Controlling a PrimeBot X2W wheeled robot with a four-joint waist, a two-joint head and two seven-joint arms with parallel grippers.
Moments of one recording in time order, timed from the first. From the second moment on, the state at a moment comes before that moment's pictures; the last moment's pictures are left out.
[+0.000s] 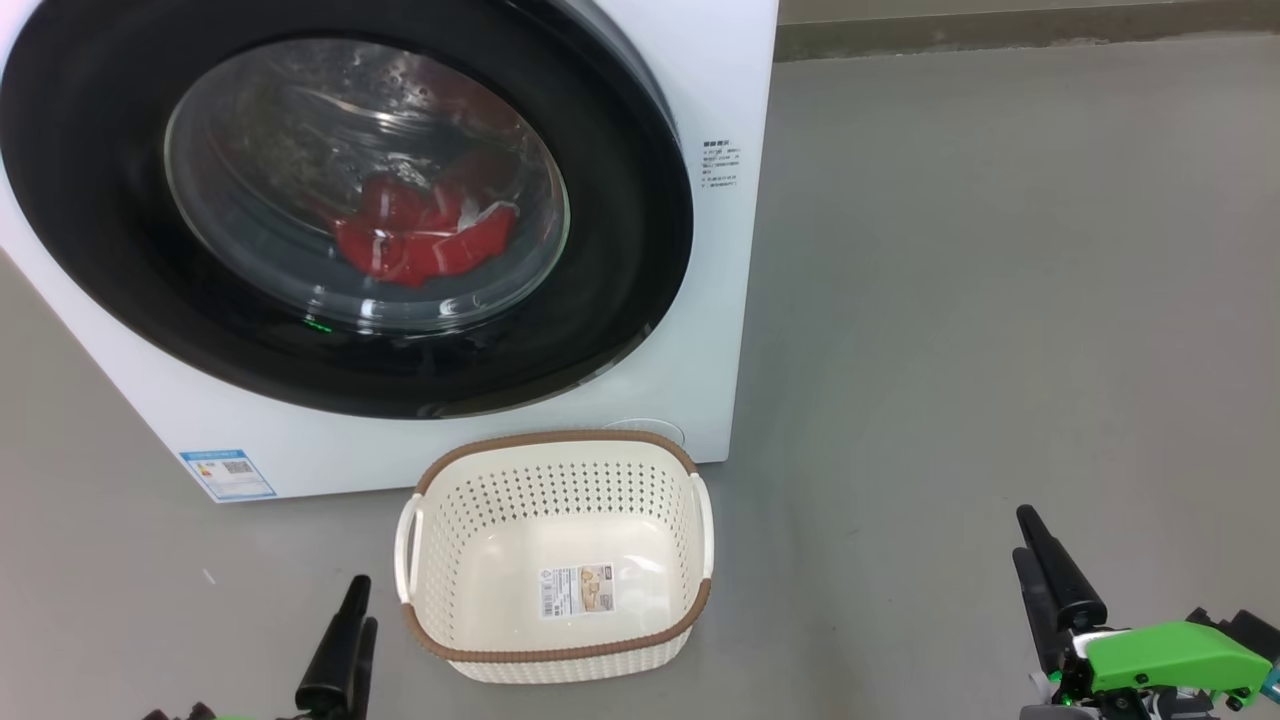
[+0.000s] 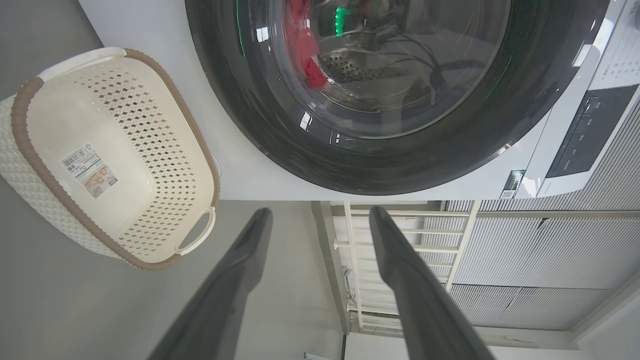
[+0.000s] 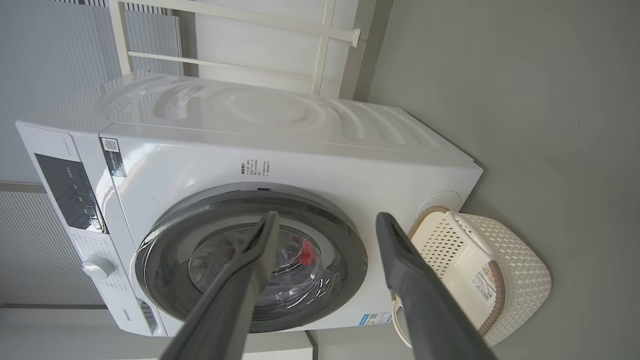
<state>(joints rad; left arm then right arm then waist) -0.05 0.03 0.01 0.35 -1.56 -0.12 0.07 -0.03 -0.02 -0.08 0.36 1.56 0.13 0.06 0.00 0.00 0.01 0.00</state>
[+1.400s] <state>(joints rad) -0.15 0.03 -0.05 0.39 -1.00 -0.08 -0.06 -0.13 -0.02 -0.08 0.38 0.88 0.13 -0.06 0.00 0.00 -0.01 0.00</state>
